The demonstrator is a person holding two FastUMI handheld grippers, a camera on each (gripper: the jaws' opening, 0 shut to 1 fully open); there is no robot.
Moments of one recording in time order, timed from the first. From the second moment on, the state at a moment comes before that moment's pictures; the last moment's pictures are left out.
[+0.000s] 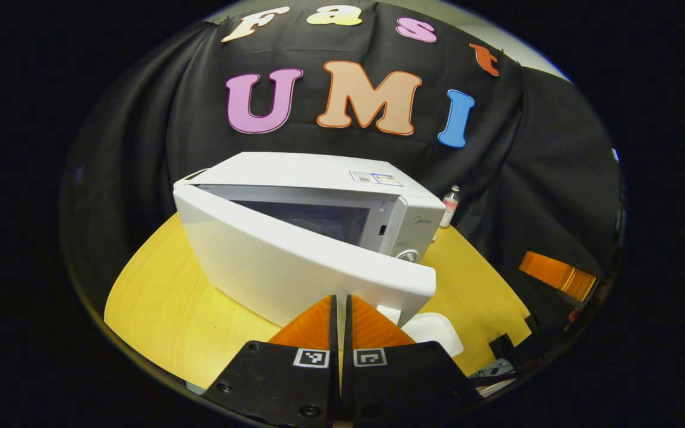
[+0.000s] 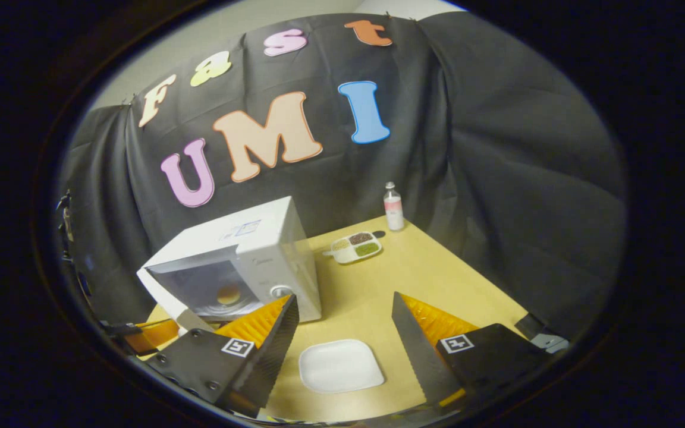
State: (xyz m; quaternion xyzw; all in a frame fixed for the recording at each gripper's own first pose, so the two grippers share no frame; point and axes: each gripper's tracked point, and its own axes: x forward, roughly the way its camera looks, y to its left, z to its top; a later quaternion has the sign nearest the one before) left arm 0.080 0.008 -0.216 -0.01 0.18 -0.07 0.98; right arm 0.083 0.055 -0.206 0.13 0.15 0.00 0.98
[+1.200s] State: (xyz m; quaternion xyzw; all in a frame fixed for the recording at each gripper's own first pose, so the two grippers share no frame) left arm 0.185 -0.029 -0.196 -0.01 0.16 -0.07 0.99; right arm 0.096 0.024 -0.203 0.13 0.12 -0.03 0.98
